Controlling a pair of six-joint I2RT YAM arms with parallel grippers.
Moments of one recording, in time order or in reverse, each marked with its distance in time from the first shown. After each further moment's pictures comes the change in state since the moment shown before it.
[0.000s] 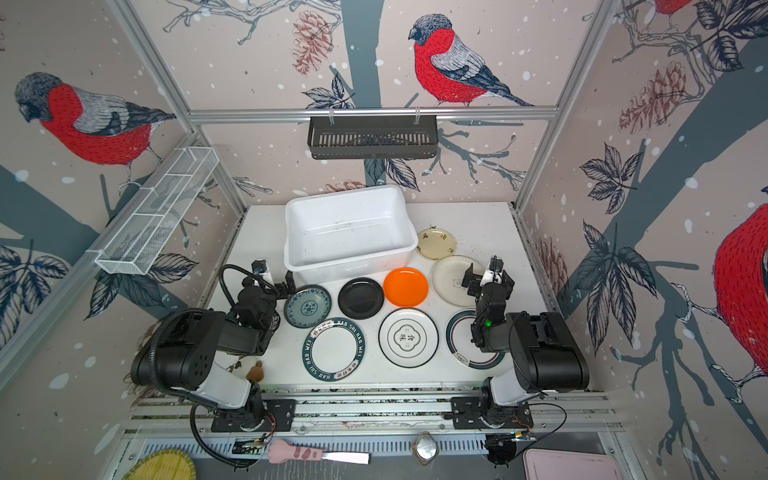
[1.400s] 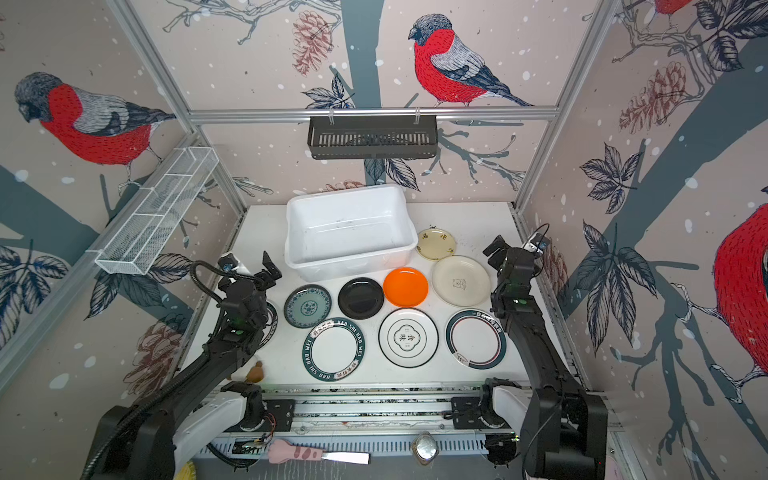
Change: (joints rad) left arm -0.159 -0.584 0.138 -0.661 -0.446 -0.254; right arm -0.129 -0.372 0.466 -0.980 -0.090 0.455
